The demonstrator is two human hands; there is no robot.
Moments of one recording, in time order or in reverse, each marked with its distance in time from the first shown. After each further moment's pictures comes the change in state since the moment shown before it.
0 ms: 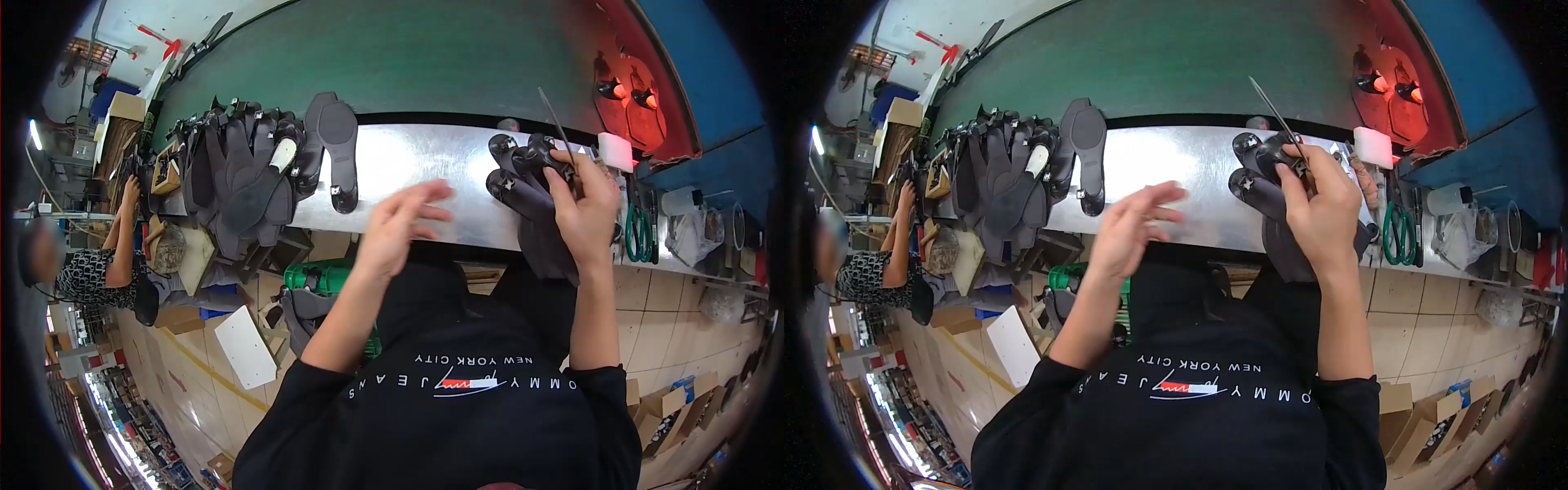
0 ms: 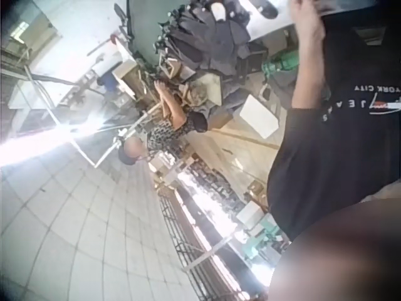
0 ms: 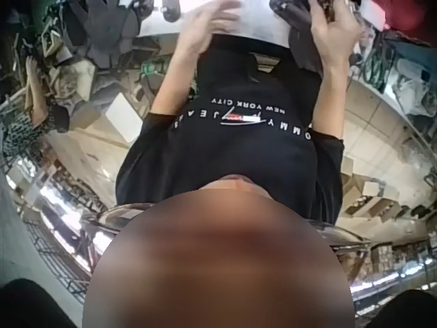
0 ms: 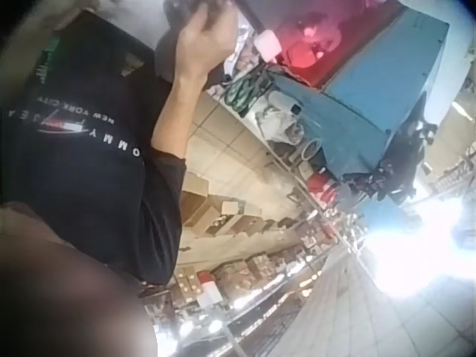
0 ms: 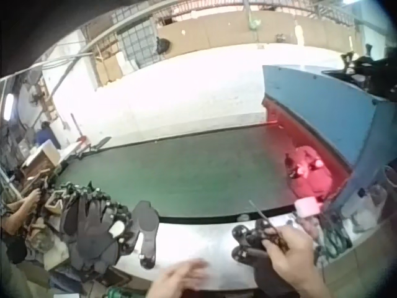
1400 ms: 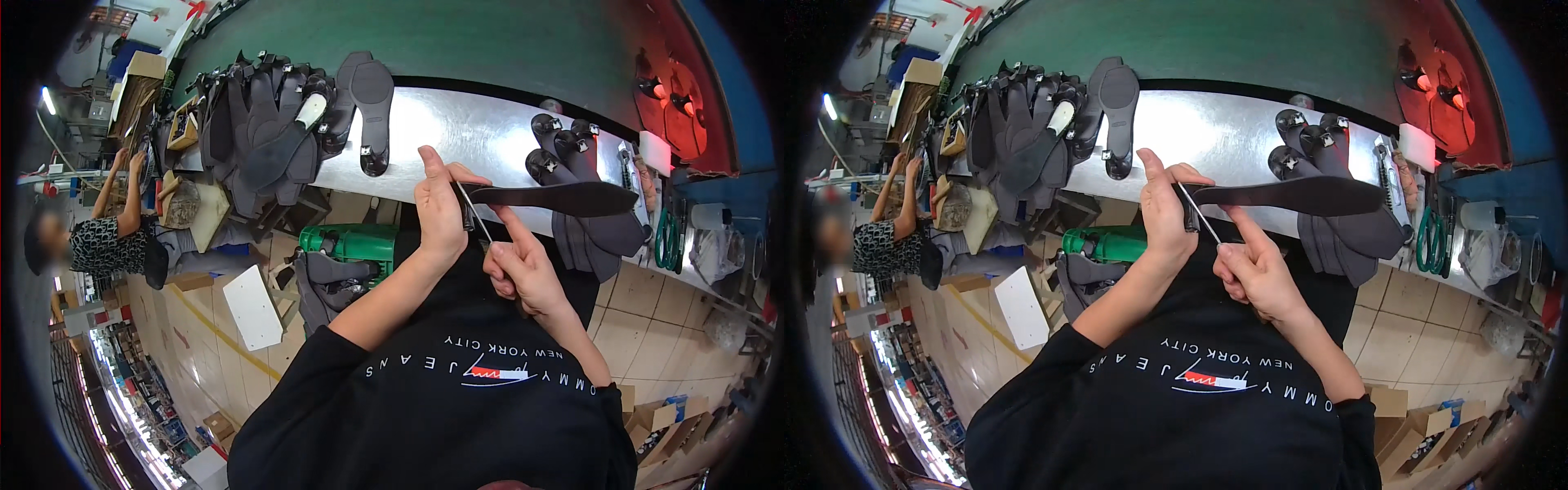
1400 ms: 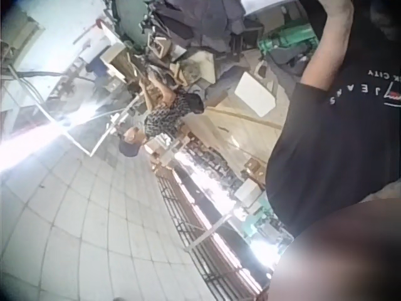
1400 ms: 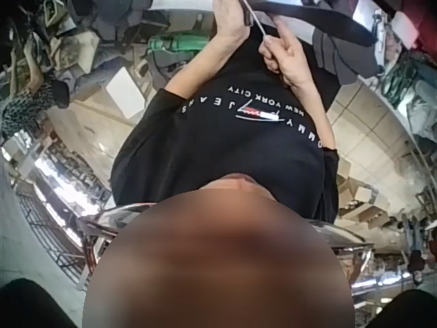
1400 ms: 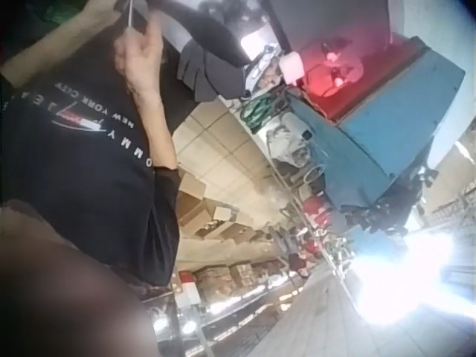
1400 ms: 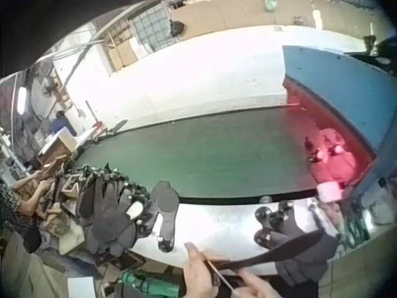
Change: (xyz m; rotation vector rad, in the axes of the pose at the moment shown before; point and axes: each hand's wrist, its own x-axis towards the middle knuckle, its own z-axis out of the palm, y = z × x) left_hand -0.005 -0.023 0.035 -0.192 0.360 0.241; right_hand -0.096 -0.039 0.051 1.154 -0.810 0.813
